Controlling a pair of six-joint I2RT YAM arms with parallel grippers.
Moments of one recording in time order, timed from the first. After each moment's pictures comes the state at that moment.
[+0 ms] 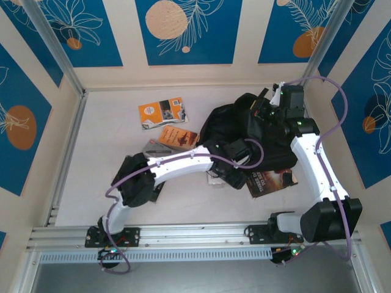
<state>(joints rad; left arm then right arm) -1.14 2.14 1.86 -0.92 0.07 -0.37 0.07 1.27 1.24 -0.53 -0.28 0.57</state>
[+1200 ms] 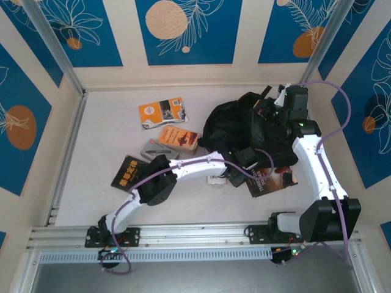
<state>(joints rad) -1.15 2.32 1.94 -0.84 -0.14 -0.13 0.02 1.27 1.20 -0.47 -0.34 0.66</state>
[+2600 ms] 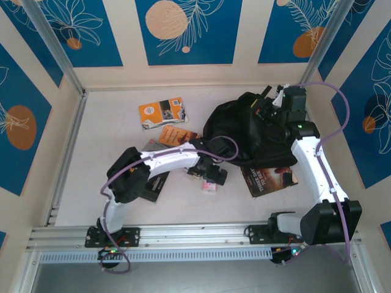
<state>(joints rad) -1.01 2.04 1.57 -0.90 0.04 -0.60 0.05 1.25 1.18 -0.44 -0.33 0.73</state>
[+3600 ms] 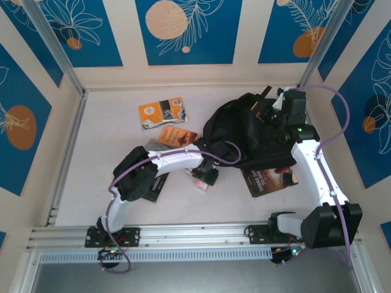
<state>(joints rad) -1.01 2.10 1.58 -0.93 -0.01 -0.45 0.05 1.22 1.14 -0.42 -0.33 0.72</state>
